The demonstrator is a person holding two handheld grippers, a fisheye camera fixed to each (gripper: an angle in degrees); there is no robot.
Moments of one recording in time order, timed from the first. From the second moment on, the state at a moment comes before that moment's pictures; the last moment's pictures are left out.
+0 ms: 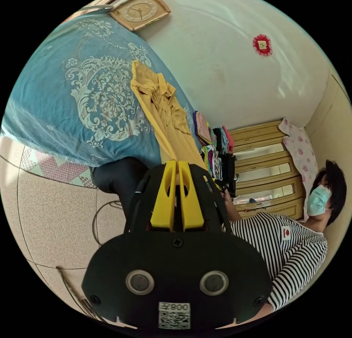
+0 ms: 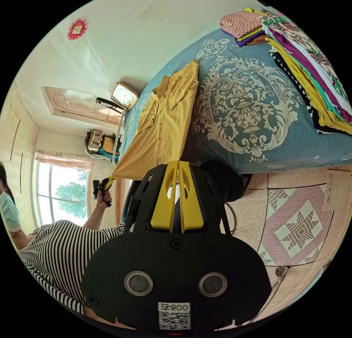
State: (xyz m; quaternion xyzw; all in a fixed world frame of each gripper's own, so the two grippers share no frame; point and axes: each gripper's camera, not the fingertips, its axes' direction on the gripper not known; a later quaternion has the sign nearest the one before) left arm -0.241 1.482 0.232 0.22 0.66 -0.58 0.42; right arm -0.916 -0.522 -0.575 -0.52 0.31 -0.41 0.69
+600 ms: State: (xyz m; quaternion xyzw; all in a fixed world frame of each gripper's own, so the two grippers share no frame) left arm -0.302 1.400 0.293 0.29 0.65 -0.58 0.39; right arm -0.973 -0.543 -0.510 -0.54 0.25 -0.40 0.70
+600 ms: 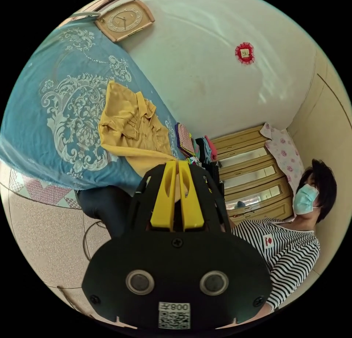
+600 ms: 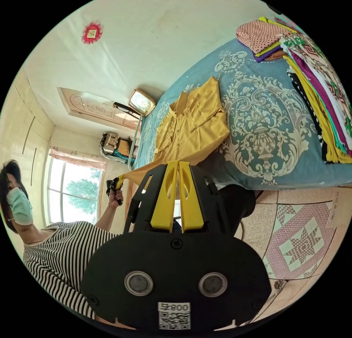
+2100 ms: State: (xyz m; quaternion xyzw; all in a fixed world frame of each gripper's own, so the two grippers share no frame) left arm -0.375 0.699 0.562 0.12 0.59 -0.40 0.69; right arm -0.954 -0.174 -0.051 -0.56 0.30 -0.72 0.29
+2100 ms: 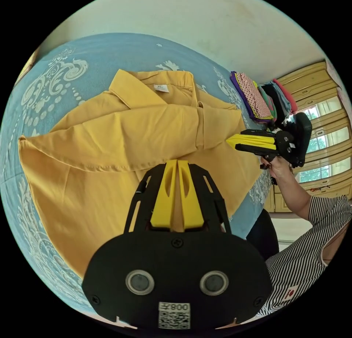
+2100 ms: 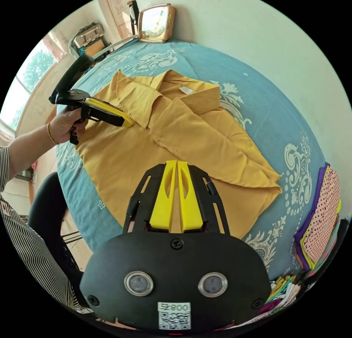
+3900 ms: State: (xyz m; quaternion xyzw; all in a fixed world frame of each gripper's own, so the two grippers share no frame) left arm -0.374 0.618 0.678 0.29 0.58 -0.45 0.61; right arm -1.079 0.004 -0.072 -0.34 0.22 -0.91 0.11
